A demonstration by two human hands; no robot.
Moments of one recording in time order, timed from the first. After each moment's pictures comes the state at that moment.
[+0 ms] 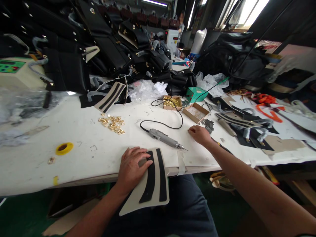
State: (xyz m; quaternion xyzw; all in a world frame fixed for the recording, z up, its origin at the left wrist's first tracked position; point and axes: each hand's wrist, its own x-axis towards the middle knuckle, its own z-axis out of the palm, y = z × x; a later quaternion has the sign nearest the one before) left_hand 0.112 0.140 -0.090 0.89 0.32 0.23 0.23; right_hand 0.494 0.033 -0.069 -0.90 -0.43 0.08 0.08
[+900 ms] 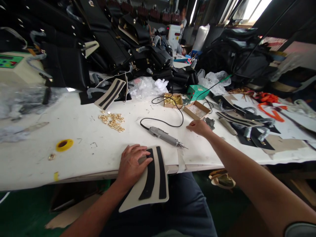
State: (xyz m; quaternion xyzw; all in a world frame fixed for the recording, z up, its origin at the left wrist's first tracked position) left_hand 0.113 0.139 -0.088 0.88 0.33 0.23 0.24; right_hand 0.516 0.058 -0.054 -0.90 -0.39 0.14 0.08
